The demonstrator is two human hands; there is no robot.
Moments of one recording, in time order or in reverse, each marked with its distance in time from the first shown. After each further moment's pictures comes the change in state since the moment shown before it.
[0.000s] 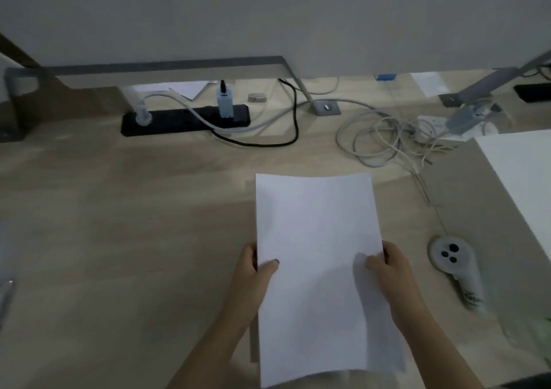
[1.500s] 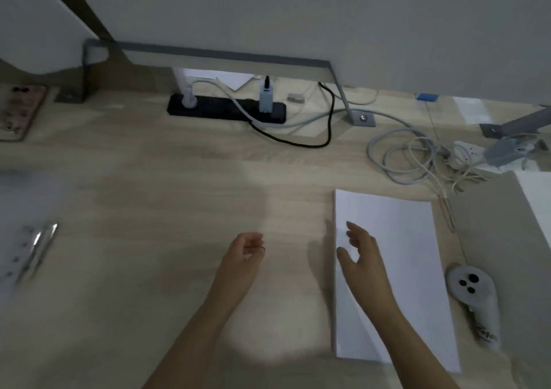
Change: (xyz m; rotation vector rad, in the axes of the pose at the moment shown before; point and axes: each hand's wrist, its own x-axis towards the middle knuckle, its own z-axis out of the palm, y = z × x) left_hand 0.012 -0.023 -0.024 0.163 0.205 0.155; right_hand -0.011 -0.025 0.034 -0.341 -0.159 -0.359
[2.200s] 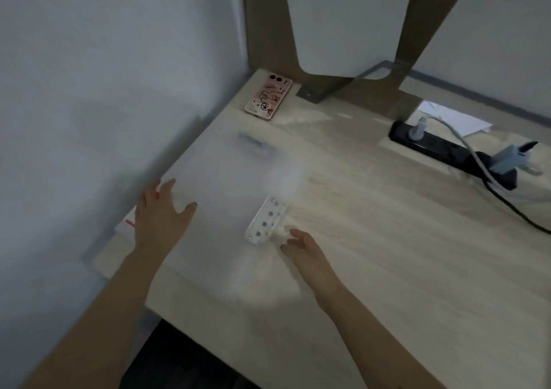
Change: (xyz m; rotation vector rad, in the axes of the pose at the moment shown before) left_hand -0.029 -0.157 -0.453 0.571 0.736 -0.225; right_hand -0.088 -0.224 0.350 0.150 -0.753 0.079
